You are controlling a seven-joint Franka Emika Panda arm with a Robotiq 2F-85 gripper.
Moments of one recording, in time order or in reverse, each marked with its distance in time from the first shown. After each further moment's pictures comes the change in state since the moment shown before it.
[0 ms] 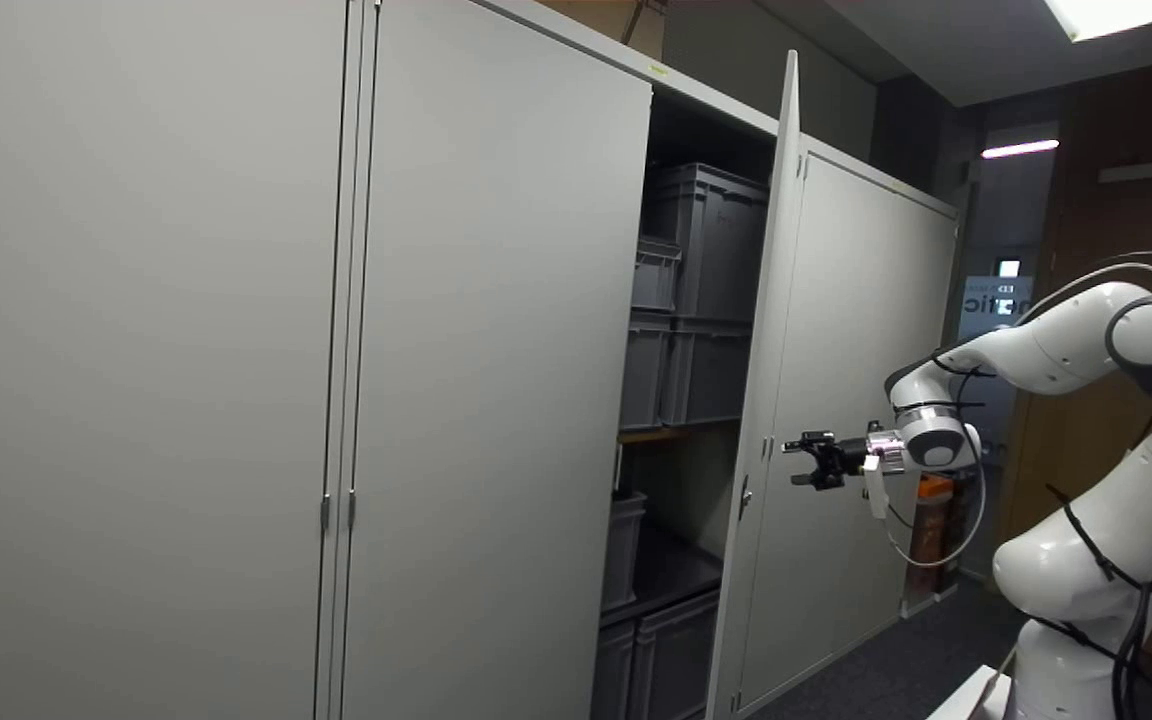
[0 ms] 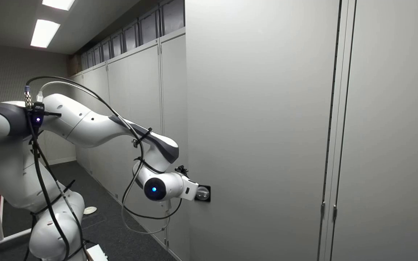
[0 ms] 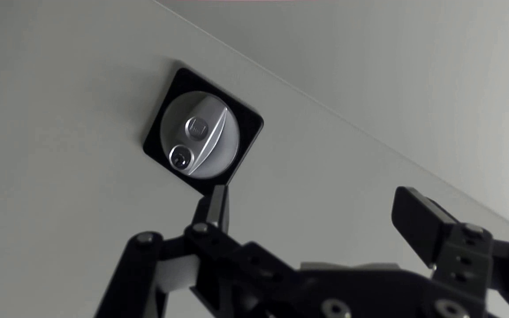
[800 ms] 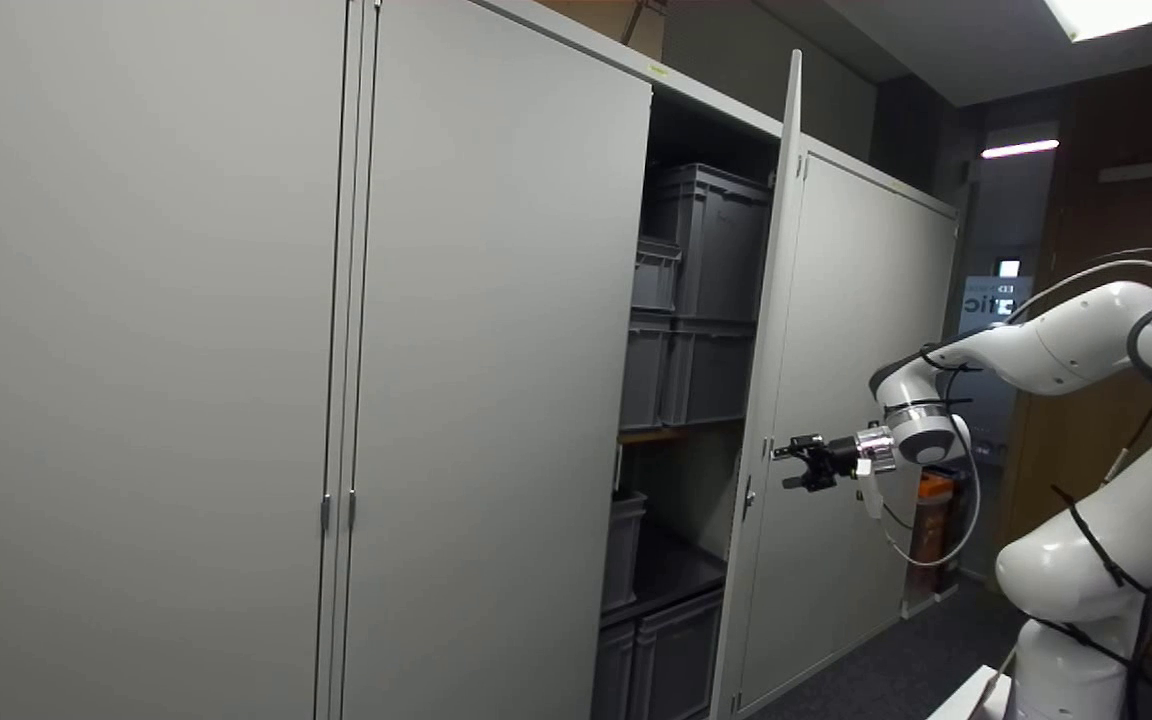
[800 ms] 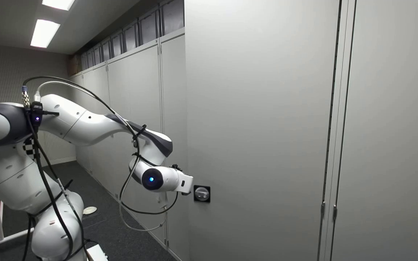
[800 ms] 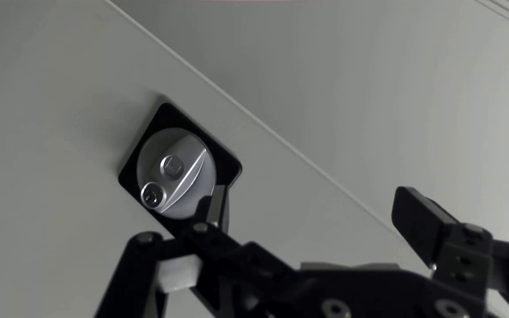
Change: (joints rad) arm 0.049 -0.044 0.082 -0.018 -0.022 0.088 0.000
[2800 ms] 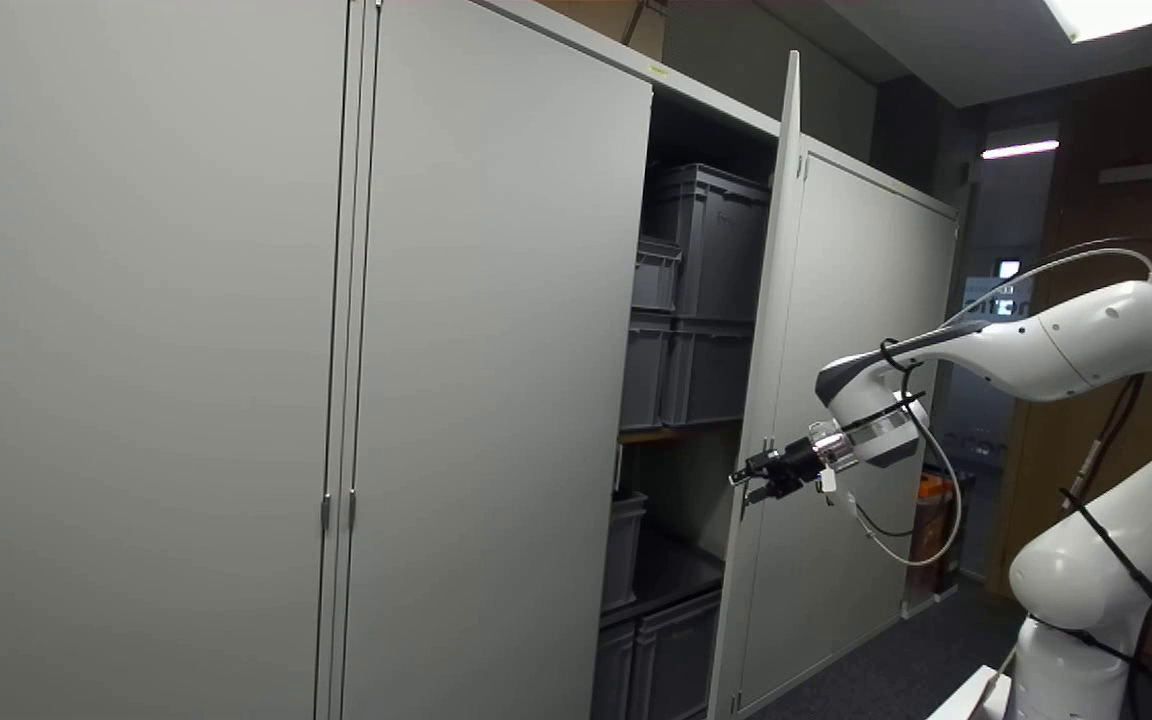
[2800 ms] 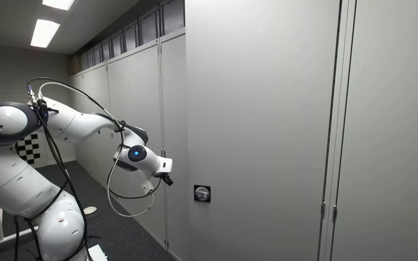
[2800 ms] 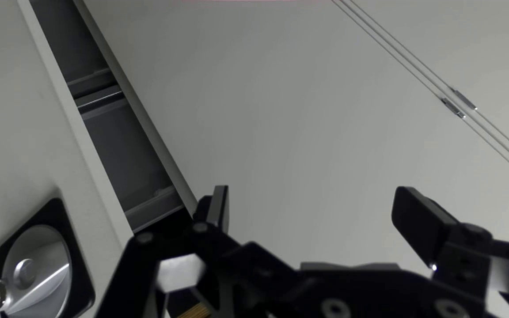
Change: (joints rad) arm 0.190 -0.044 0.357 0.009 -0.027 0.354 0.171
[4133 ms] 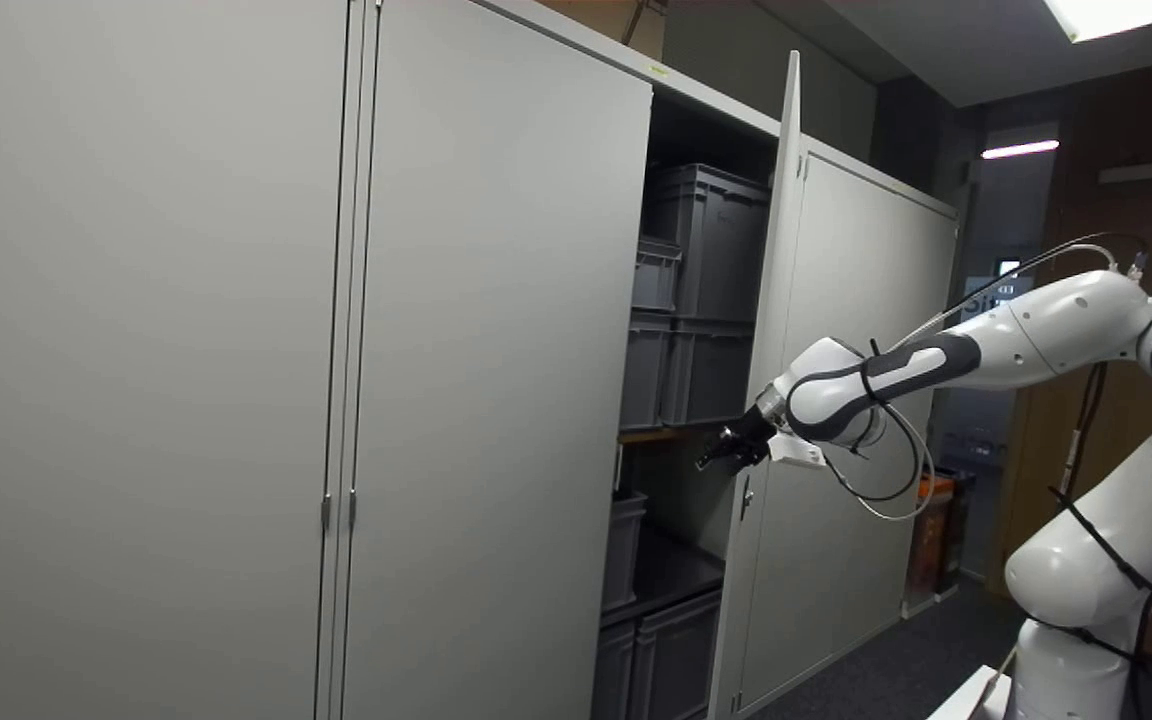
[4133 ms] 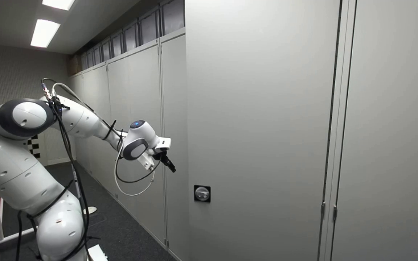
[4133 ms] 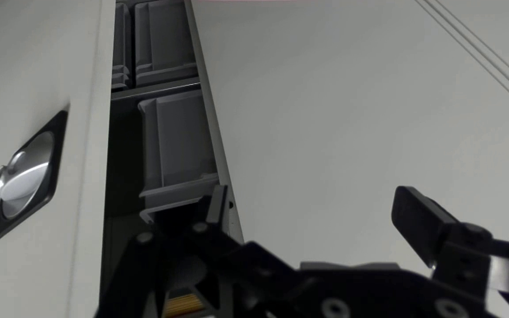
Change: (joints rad) arm -0.054 0.109 0.126 0.161 -1.165 0.119 1.076
